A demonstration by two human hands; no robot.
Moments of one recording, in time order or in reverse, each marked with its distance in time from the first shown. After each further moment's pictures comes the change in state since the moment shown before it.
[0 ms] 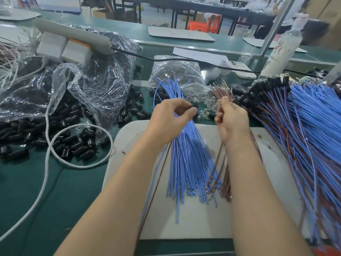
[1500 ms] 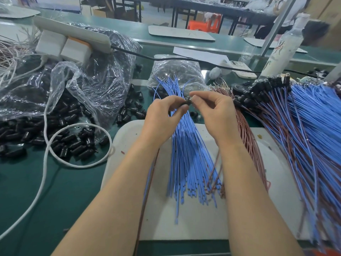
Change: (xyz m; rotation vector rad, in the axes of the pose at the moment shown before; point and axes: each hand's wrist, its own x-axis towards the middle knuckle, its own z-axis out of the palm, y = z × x) left_hand 0.006 -0.014 0.000 0.032 0.110 0.058; right_hand -0.032 -0.014 0.020 -0.488 -0.274 -0.454
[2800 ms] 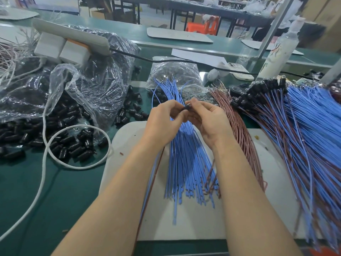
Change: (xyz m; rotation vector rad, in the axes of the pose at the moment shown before) left_hand -0.004 0.006 0.006 -0.013 -0.040 -0.058; right_hand 0.002 0.014 0.010 0.587 -0.074 0.383
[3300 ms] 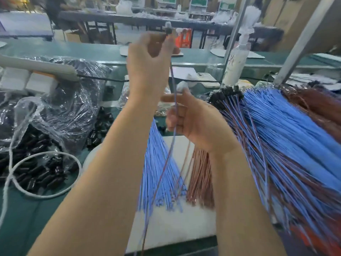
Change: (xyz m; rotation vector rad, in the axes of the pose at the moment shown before) left_hand 0.048 0.138 -0.014 -0.330 0.326 0.186; right_hand -0.041 -0.077 -0.023 0.110 -0.384 0.063
